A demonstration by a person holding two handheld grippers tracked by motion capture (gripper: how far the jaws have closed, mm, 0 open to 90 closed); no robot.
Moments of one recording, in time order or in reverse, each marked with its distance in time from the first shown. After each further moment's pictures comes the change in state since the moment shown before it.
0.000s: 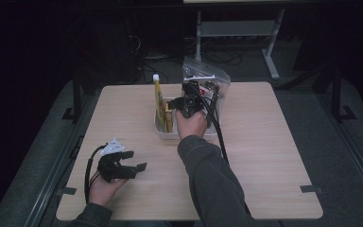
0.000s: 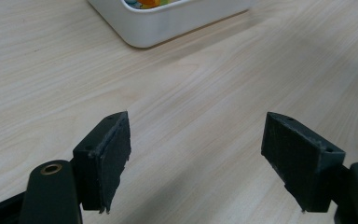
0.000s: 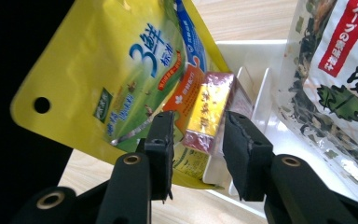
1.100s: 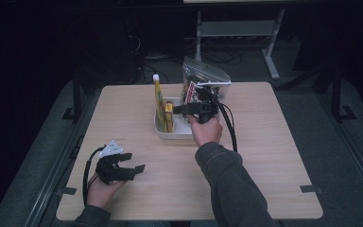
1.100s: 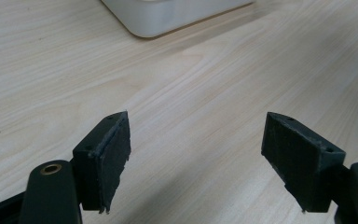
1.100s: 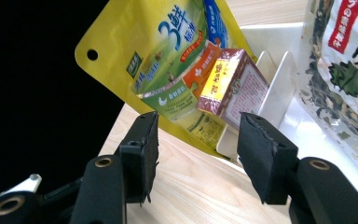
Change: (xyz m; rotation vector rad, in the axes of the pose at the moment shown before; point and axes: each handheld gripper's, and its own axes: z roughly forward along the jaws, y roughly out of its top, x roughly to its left) left arm 0.001 -0.006 -0.003 0.013 0.009 -0.014; right arm -0.030 -0.016 -0.031 0.008 0.203 -0.027
